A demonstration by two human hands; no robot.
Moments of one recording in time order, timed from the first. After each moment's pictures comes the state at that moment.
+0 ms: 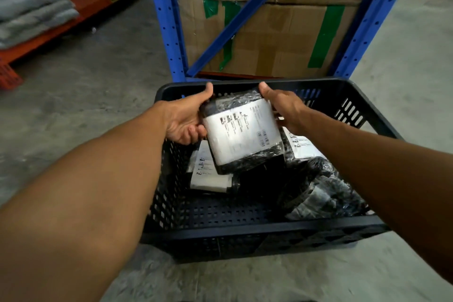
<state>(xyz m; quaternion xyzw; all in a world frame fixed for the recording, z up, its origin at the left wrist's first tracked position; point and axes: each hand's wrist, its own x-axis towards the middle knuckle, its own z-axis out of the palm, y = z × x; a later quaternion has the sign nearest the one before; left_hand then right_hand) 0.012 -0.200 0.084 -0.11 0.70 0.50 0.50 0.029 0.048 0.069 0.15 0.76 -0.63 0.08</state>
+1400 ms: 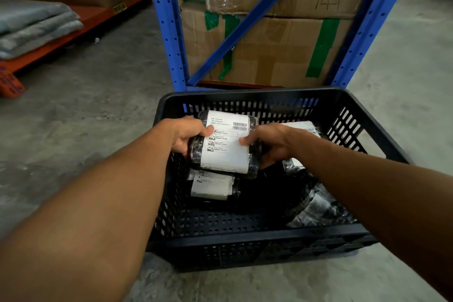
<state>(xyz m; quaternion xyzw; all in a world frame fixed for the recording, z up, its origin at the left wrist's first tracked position) 0.028 -0.192 0.074 -0.15 0.74 0.54 0.36 0.055 0.024 0.055 0.20 0.72 -0.58 0.32</state>
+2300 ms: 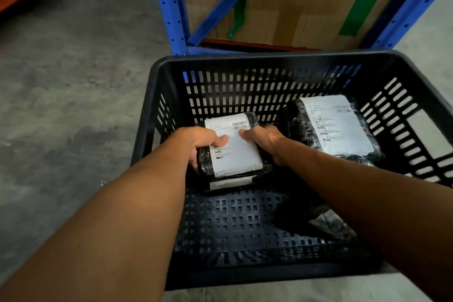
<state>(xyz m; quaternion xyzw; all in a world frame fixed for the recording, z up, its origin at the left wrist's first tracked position) 0.015 -0.187 -0.019 -0.24 0.72 0.47 0.45 0.034 -0.013 -0.039 0.26 0.76 -0.54 0.24</state>
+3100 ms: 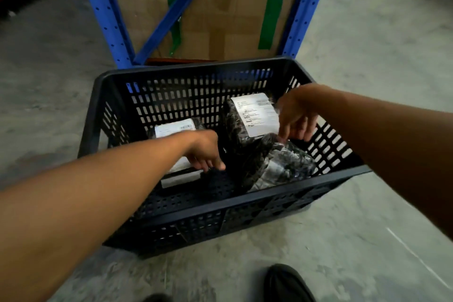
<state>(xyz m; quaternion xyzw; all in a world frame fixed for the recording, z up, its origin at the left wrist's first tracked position) 0.074 -0.080 0.020 0.13 0.85 0.20 0.46 0.090 0.144 0.096 0.19 0.87 -0.09 0.45</state>
